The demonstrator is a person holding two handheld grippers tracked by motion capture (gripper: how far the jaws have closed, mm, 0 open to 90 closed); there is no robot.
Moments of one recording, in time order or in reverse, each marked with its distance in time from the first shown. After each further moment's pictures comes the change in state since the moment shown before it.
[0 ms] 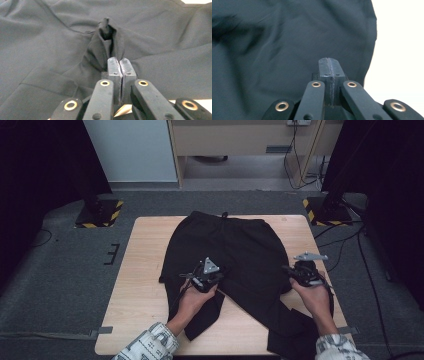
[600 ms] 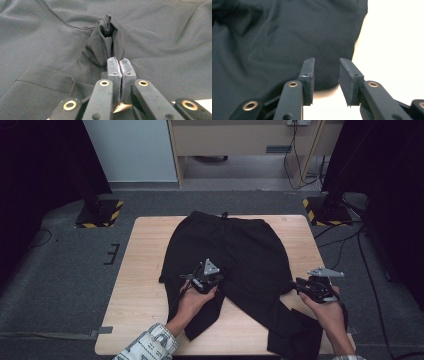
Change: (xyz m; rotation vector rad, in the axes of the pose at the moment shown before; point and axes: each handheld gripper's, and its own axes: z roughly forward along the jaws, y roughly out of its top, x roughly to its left) left arm -0.002 -0.003 0.003 0.014 -0.007 0.015; right arm -0.010 -0.057 -0.036 -0.016 0.018 0.024
